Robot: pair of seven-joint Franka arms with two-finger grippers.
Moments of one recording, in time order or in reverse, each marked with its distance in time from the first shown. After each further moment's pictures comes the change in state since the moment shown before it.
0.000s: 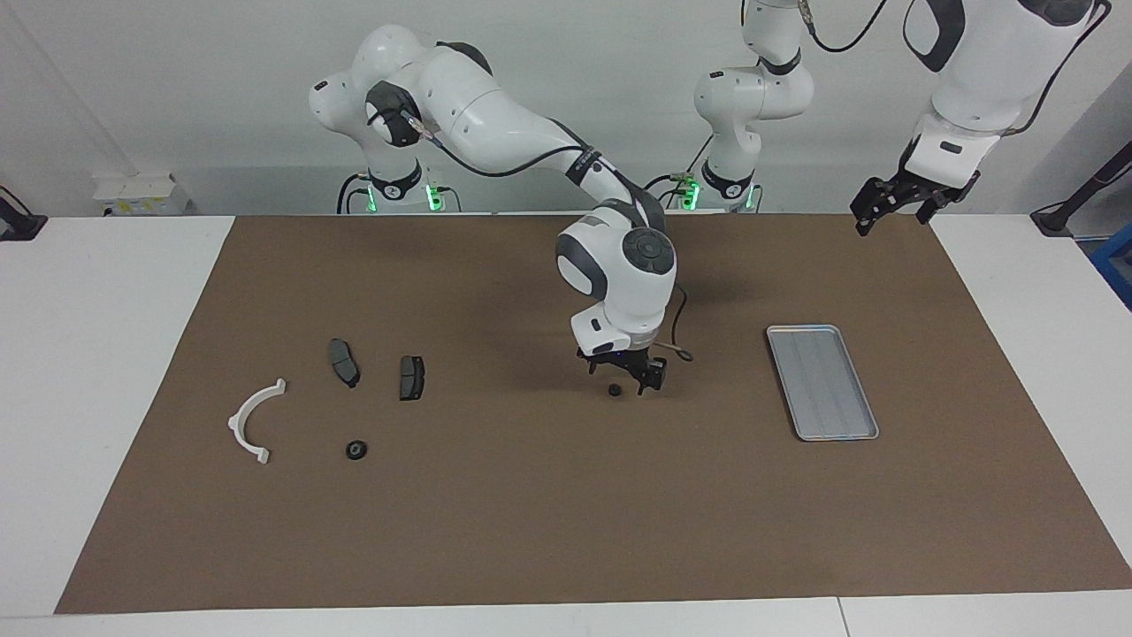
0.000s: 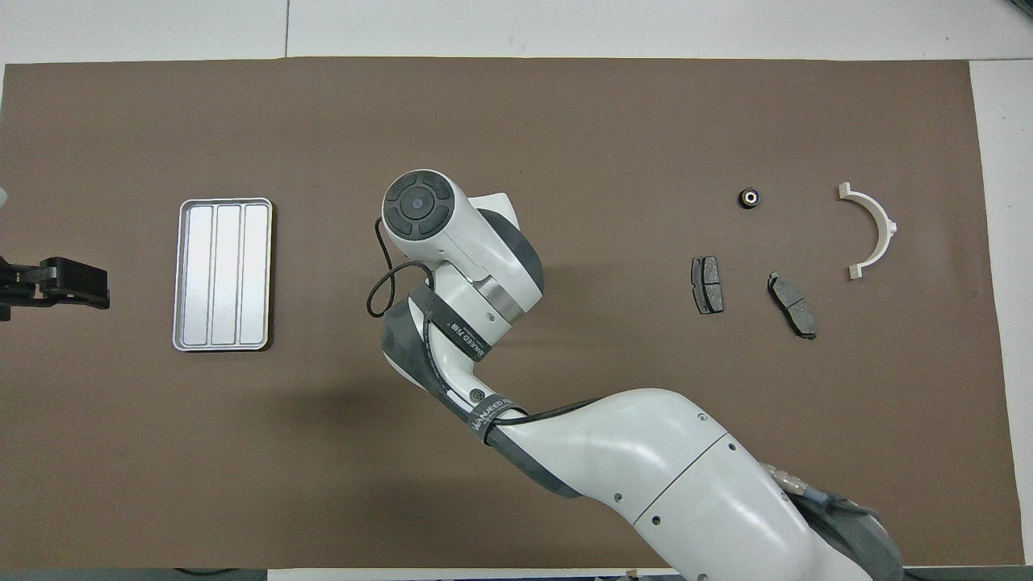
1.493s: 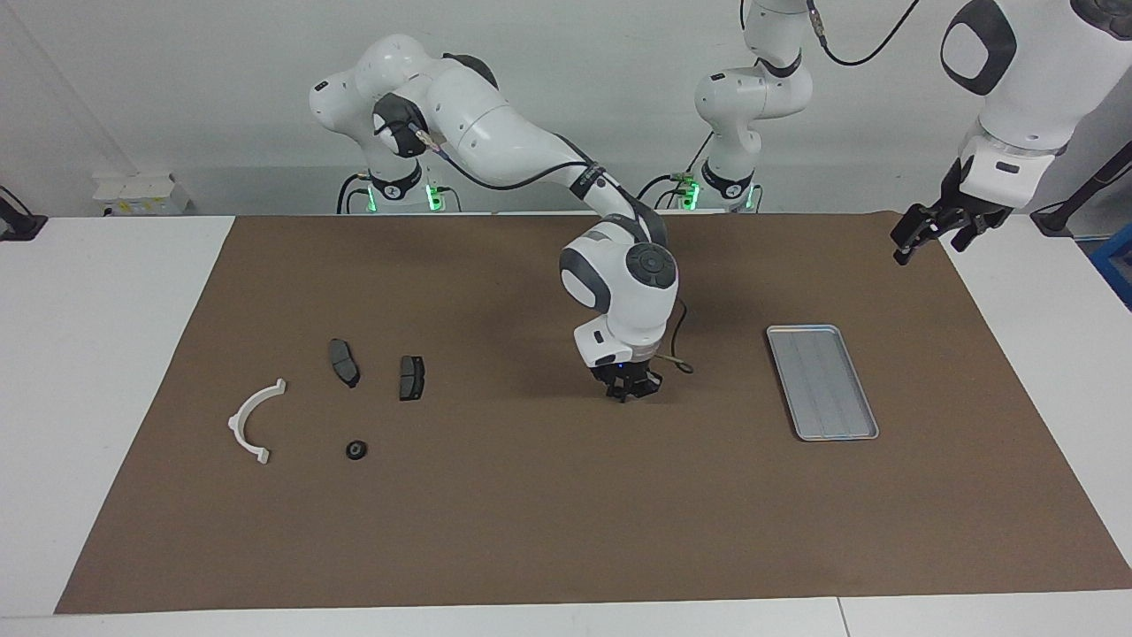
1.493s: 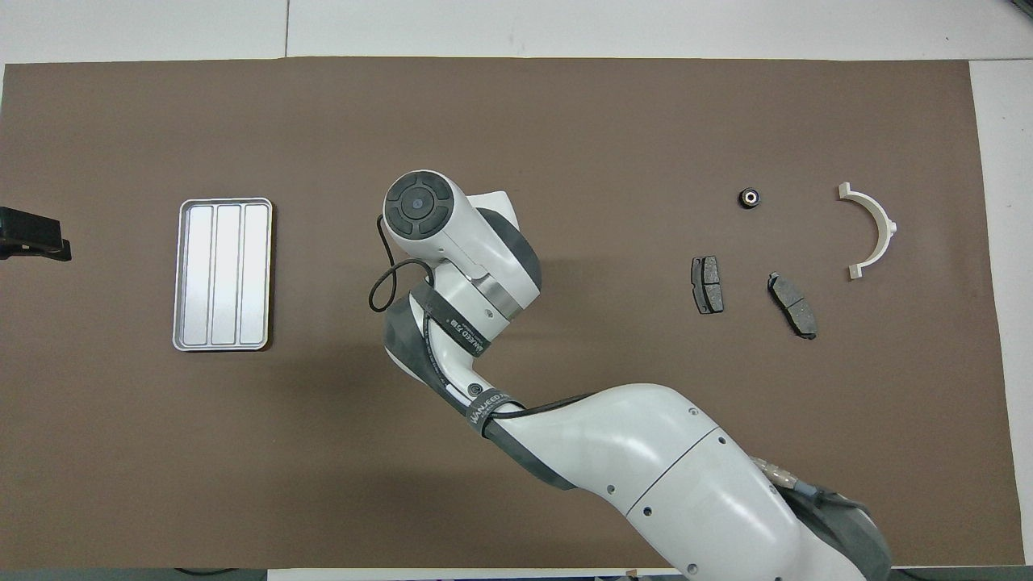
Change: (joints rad) left arm 0.091 0.103 -0.002 0.139 -0.052 0.026 0.028; right arm 0.003 0.021 -0.012 0.026 -0.005 0.006 0.000
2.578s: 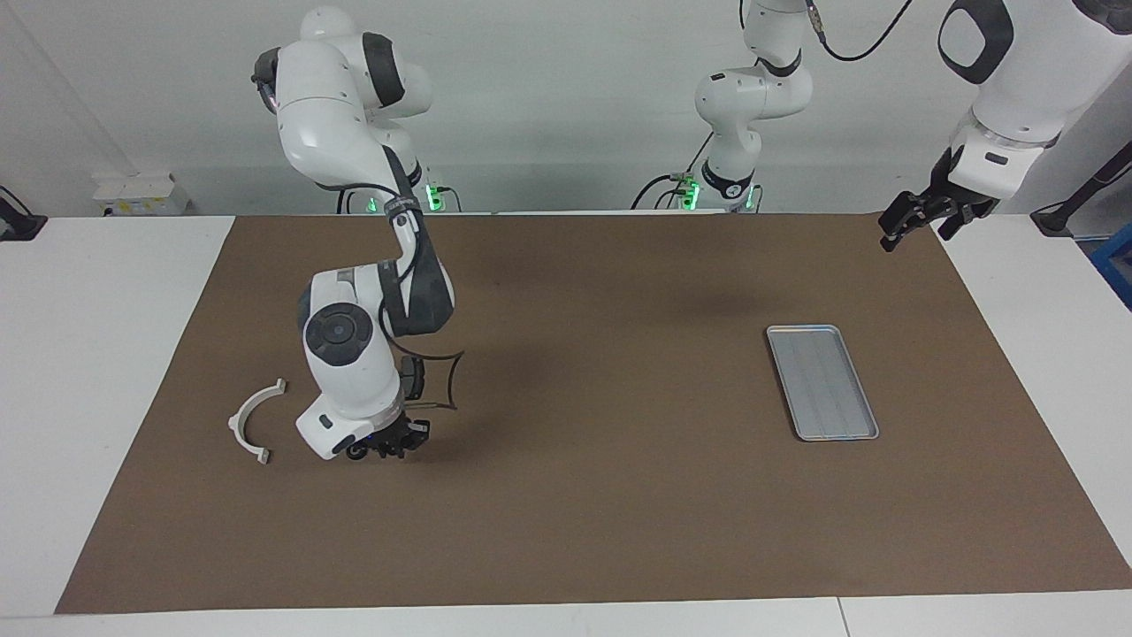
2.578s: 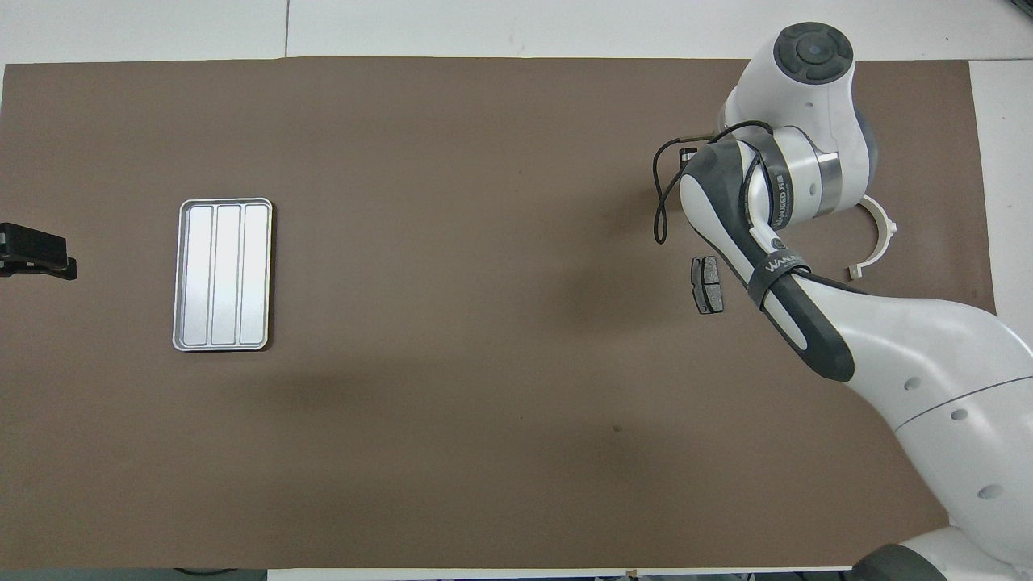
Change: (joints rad) left arm -0.002 -0.015 -0.010 0.007 -0.010 -0.073 0.008; right arm -0.527 -0.244 -0.009 -0.344 -0.008 0.091 -0.982
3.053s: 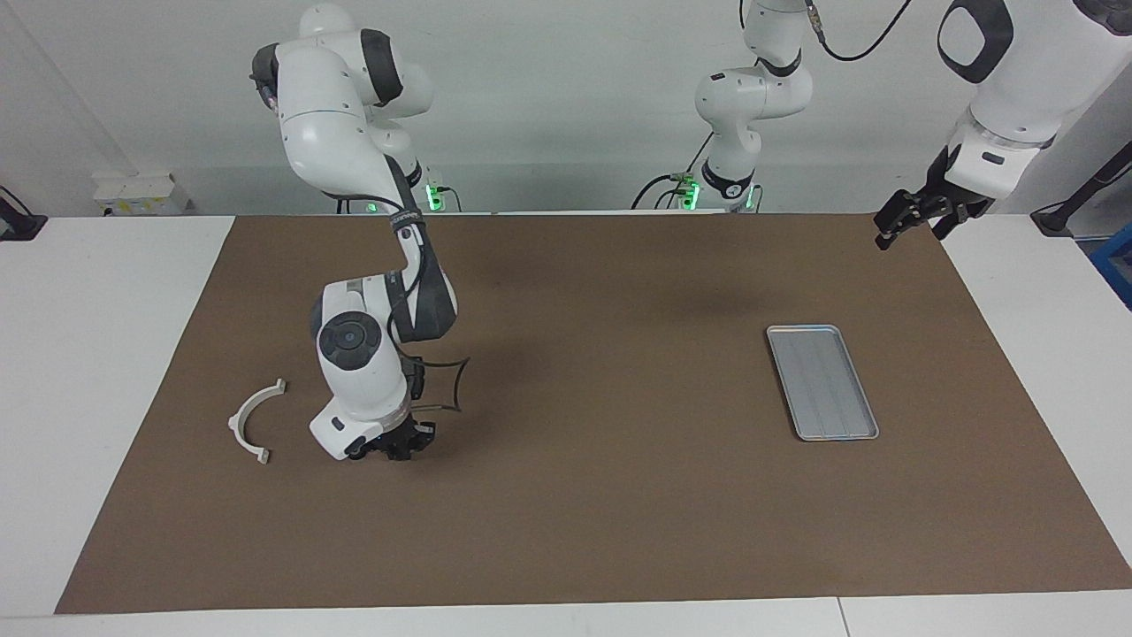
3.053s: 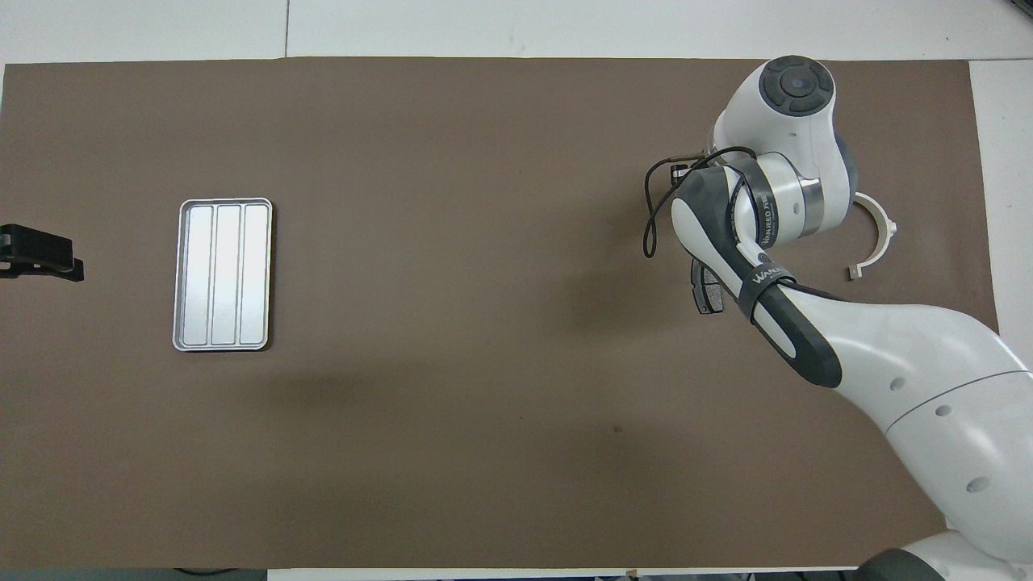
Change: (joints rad) left arm 0.000 0.000 -0.003 -0.001 -0.036 -0.005 0.003; right arm 0.005 -0.007 0.002 -0.085 0.000 0.093 0.001
